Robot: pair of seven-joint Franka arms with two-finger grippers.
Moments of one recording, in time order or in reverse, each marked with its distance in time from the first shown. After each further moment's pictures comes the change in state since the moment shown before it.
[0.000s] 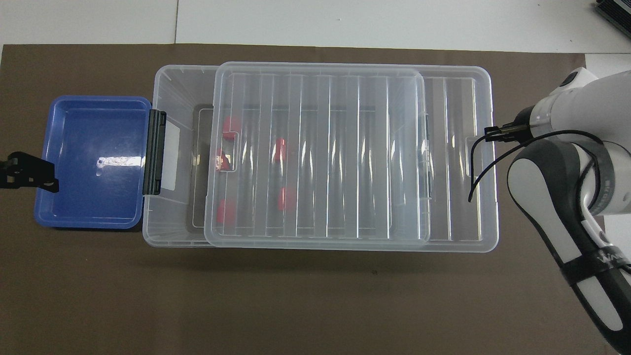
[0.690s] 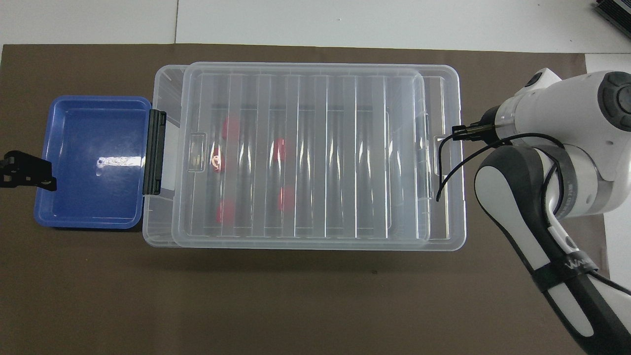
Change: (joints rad) left arm 0.000 -0.004 -0.001 0.000 0.000 0.010 0.000; right arm 0.083 0.012 0.001 -0.001 0.055 0.036 0.063
